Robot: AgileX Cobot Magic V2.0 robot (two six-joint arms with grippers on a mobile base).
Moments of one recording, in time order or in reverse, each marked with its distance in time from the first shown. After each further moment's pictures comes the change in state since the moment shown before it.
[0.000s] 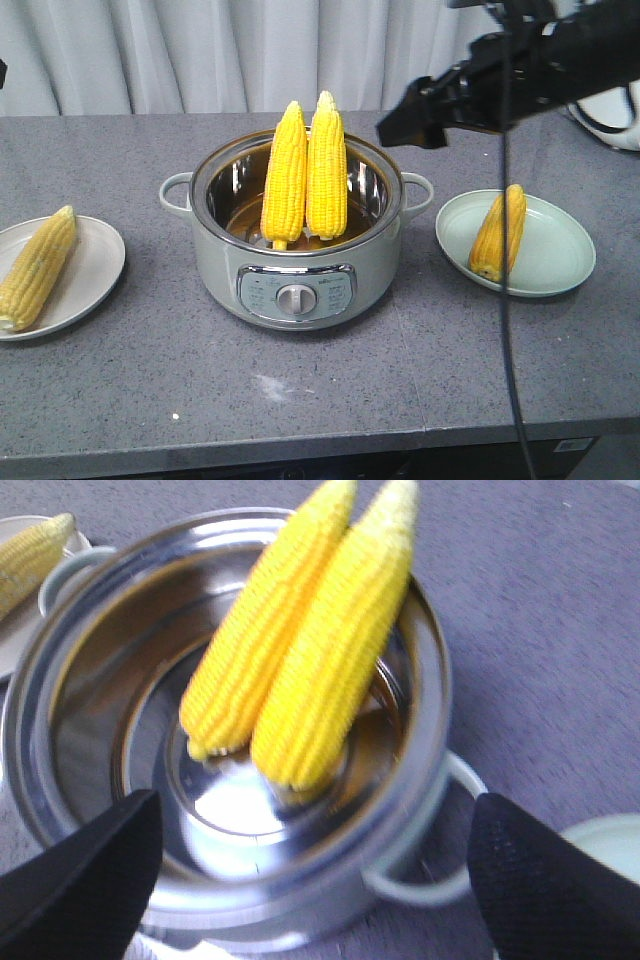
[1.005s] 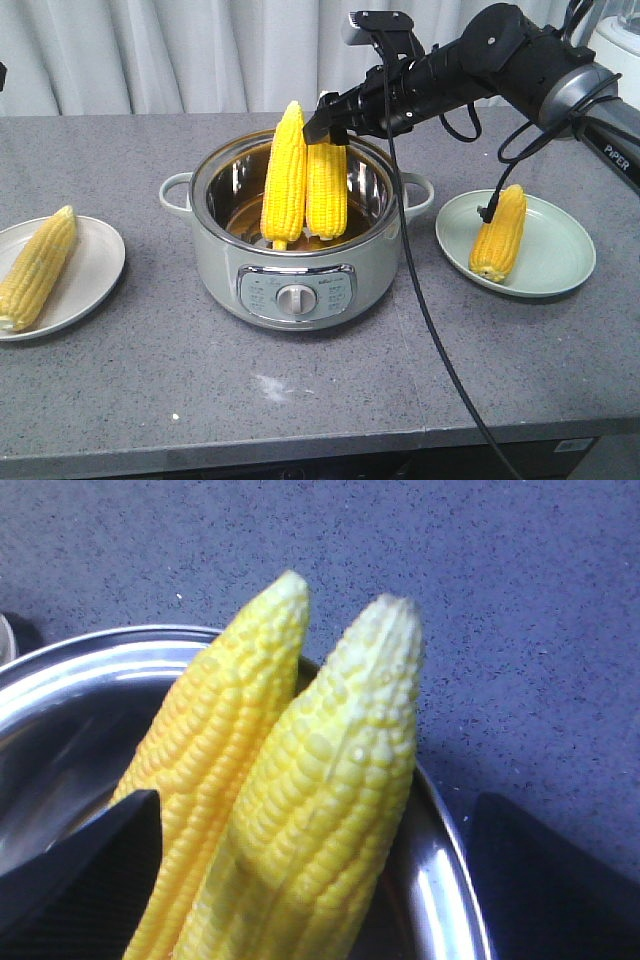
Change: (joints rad) left arm 0.000 -0.016 0.028 0.000 -0.028 0.000; right arm 0.058 0.489 -0.412 0.078 -0.084 0.015
